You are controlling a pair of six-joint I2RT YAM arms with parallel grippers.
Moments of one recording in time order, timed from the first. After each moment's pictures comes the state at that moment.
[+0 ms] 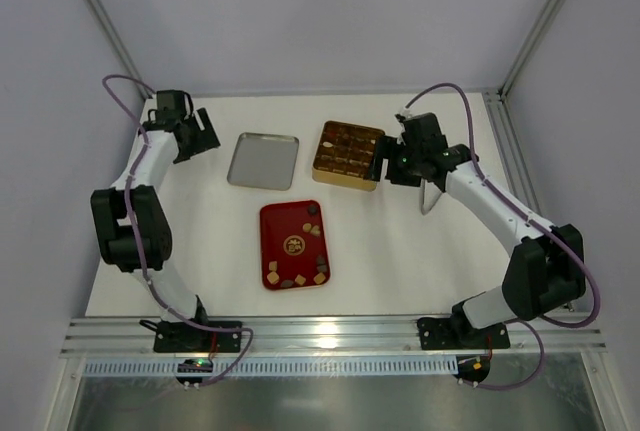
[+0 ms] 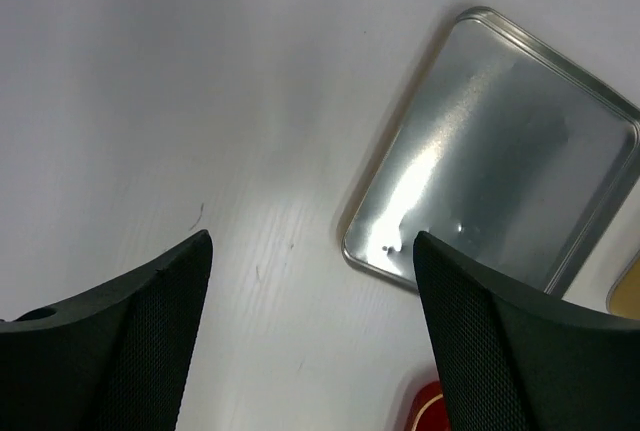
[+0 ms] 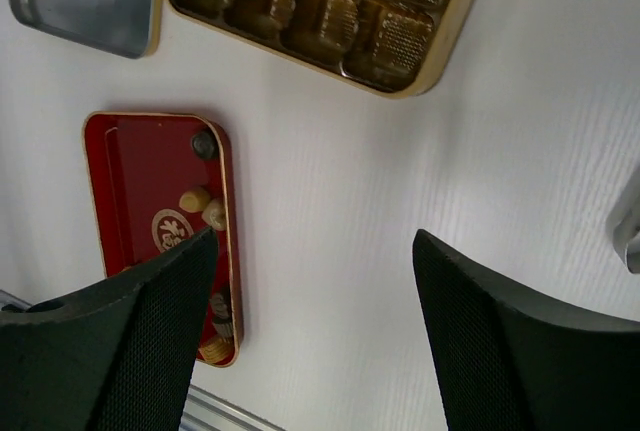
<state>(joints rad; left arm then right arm) 0.04 1.71 1.41 -0.55 -0.05 -0.32 0.35 1.44 1.14 -0.55 -0.16 0.45</state>
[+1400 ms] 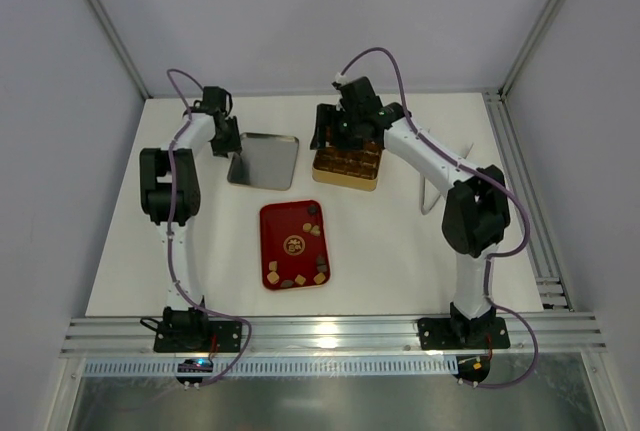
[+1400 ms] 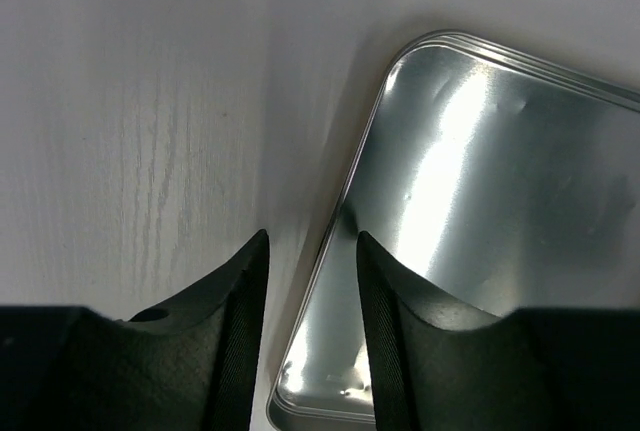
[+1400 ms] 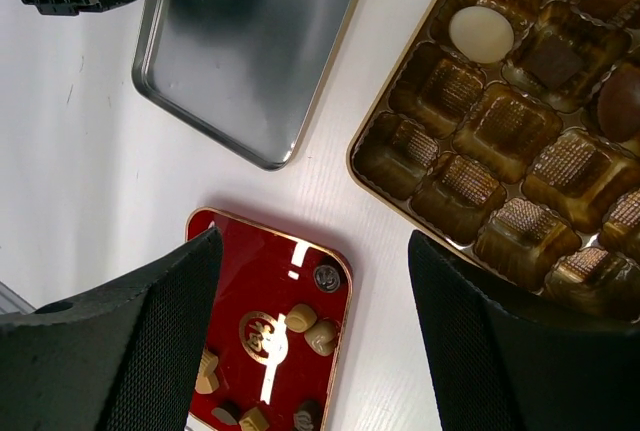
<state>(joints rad) -0.05 2.27 1.82 -0.63 0.00 -0.23 0.54 1.96 1.77 -0.59 -0.16 0.47</state>
